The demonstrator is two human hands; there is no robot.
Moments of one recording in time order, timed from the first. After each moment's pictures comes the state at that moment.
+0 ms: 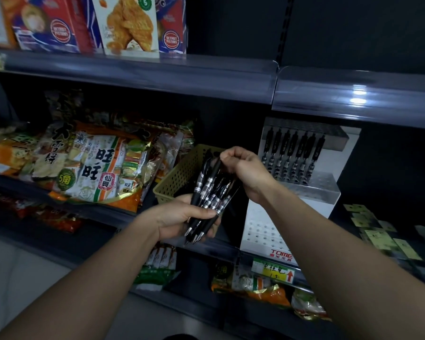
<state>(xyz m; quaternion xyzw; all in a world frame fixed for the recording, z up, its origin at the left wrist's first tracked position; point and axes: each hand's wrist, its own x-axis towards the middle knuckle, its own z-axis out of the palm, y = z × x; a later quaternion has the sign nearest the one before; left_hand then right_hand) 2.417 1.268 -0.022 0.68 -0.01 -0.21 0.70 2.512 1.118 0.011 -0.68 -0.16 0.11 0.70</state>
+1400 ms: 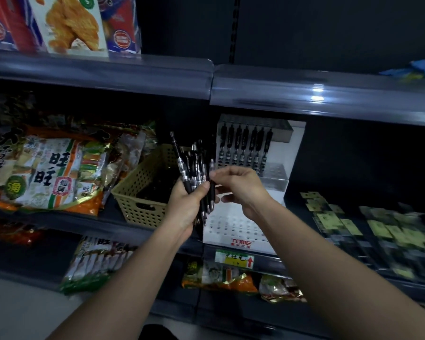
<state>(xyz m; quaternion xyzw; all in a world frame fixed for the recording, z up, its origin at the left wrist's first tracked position) 2.433 1.154 -0.029 0.60 0.06 0.12 0.79 2.466 1.037 0.007 -0.70 -0.05 0.10 0.70</state>
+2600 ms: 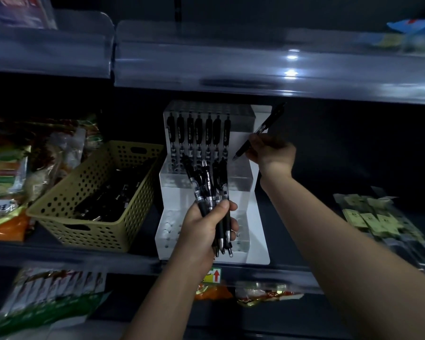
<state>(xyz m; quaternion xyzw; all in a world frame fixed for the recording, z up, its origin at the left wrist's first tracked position) 2.449 1.050 -0.050 0.51 0.03 -0.03 0.86 2.569 0.929 0.001 -0.59 0.13 -0.19 0.77</state>
